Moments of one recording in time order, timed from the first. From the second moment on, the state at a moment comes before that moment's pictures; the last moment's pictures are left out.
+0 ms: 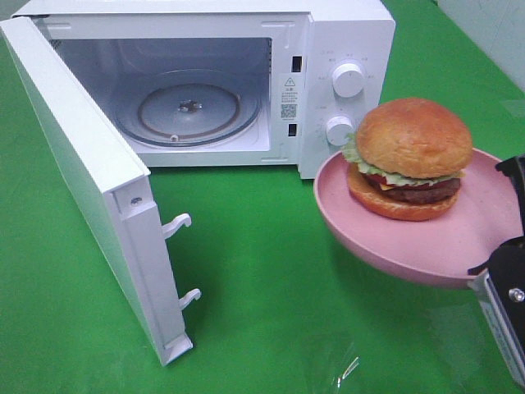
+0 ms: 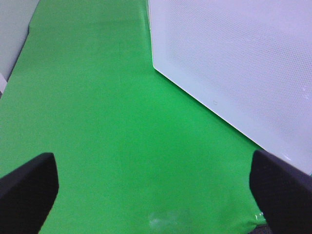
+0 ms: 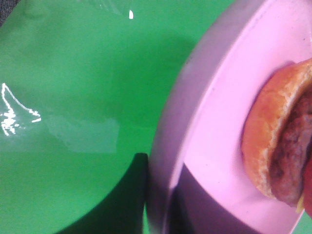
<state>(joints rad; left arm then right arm) -0.03 0.00 -0.52 -0.07 1.09 0.11 0.70 0.91 -0.44 -0.43 0.60 -0.90</state>
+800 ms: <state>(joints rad) -0.03 0.00 -0.52 -0.07 1.09 0.11 0.70 0.94 -0.44 -0.70 0.93 -0.04</state>
